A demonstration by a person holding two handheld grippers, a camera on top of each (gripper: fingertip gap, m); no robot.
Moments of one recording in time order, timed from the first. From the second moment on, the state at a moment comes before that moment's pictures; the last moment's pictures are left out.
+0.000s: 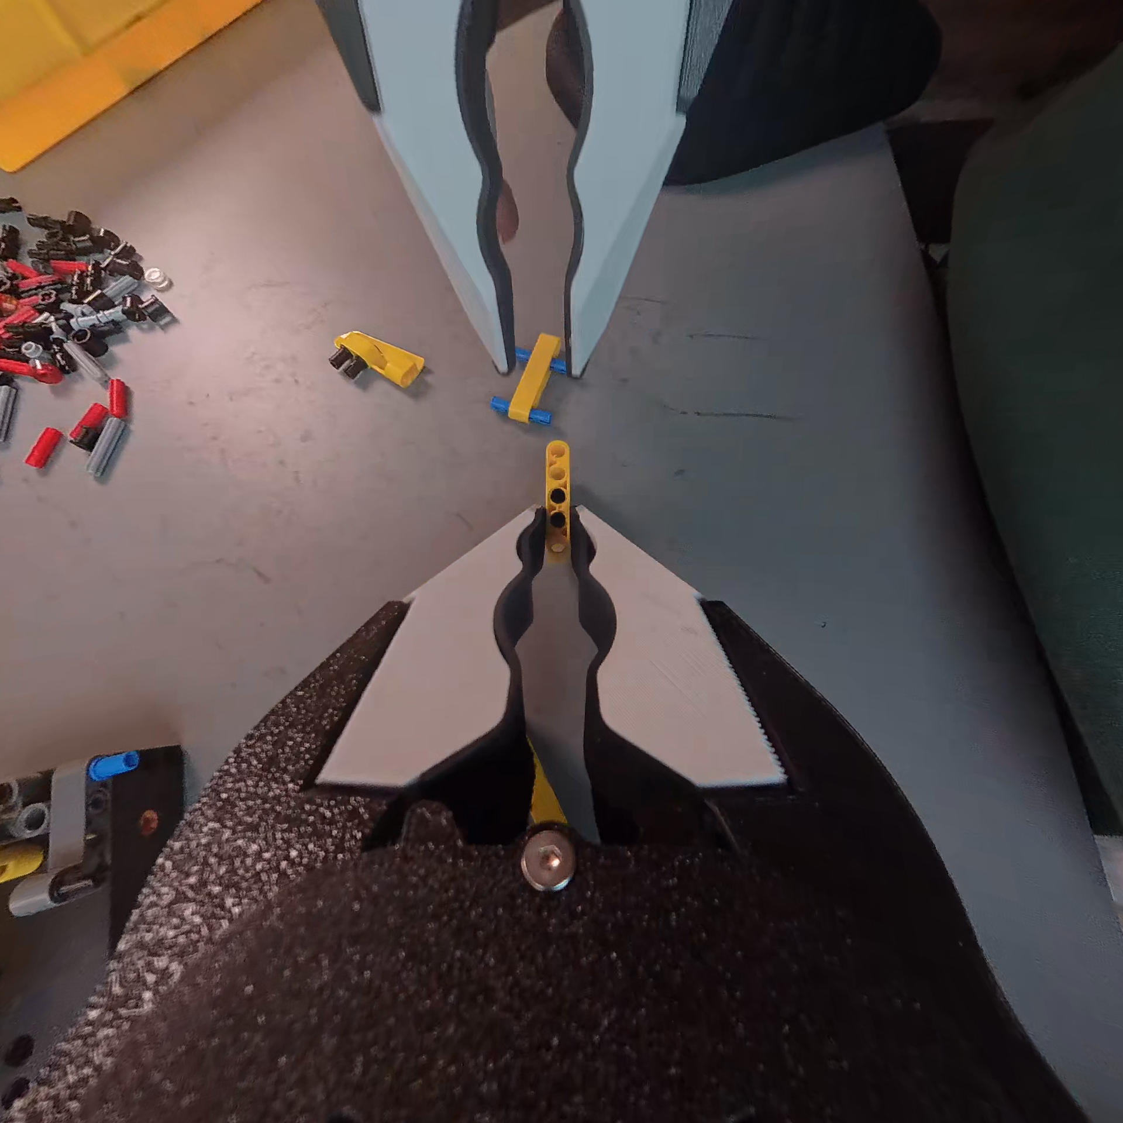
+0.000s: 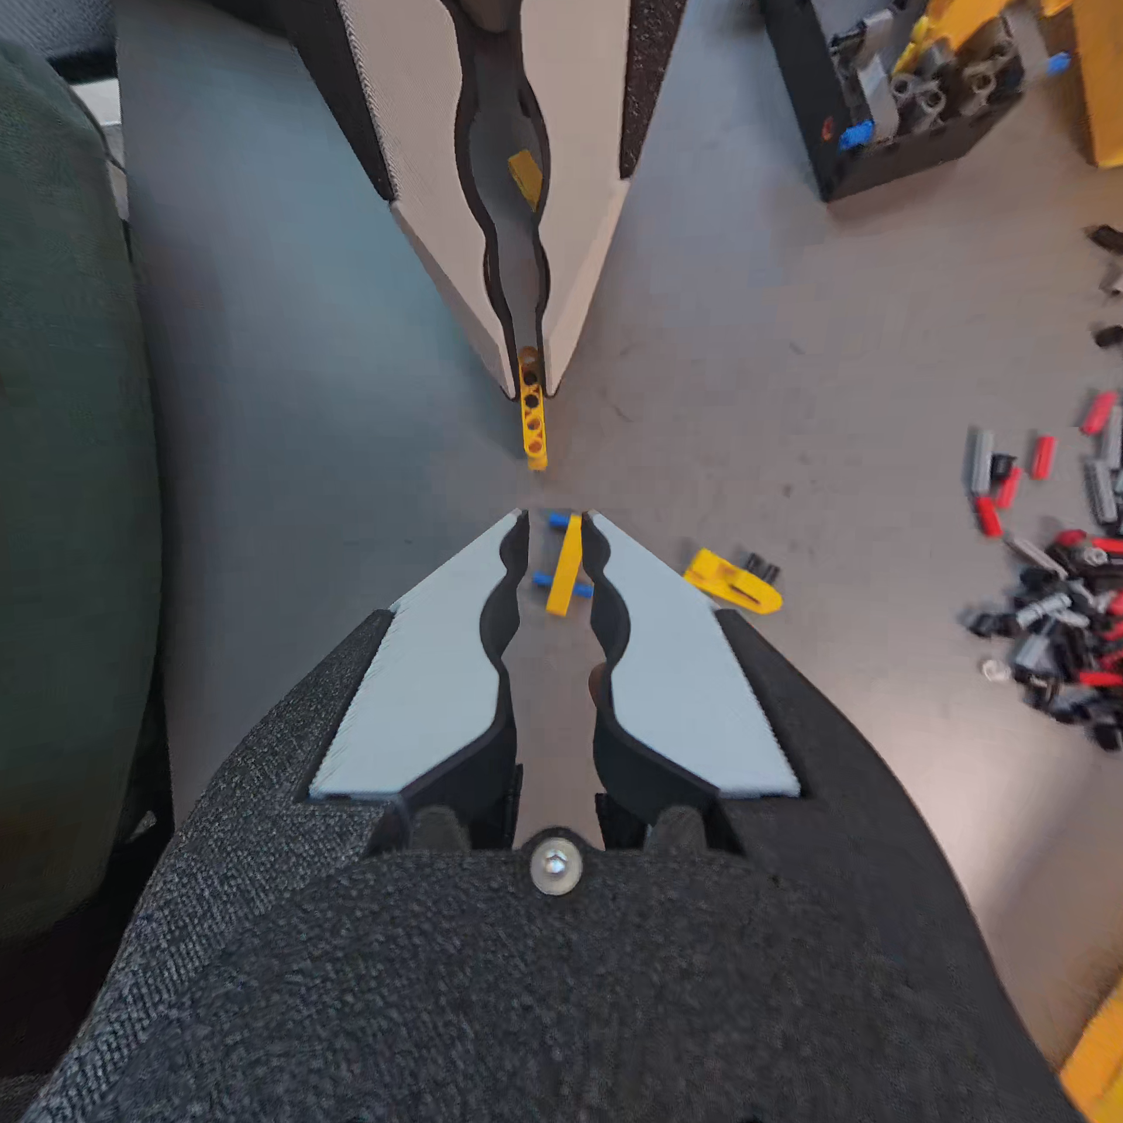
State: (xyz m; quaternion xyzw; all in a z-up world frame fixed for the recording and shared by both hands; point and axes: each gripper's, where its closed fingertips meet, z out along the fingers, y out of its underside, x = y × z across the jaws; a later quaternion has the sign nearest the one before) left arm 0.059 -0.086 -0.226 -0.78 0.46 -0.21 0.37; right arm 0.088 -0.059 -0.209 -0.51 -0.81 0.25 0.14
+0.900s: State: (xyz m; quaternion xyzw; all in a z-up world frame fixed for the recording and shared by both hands) left arm 0.061 -0.087 -0.239 -0.79 0.46 -0.19 0.35; right arm 0.100 -0.050 -0.242 -0.57 -0.78 0.22 0.15
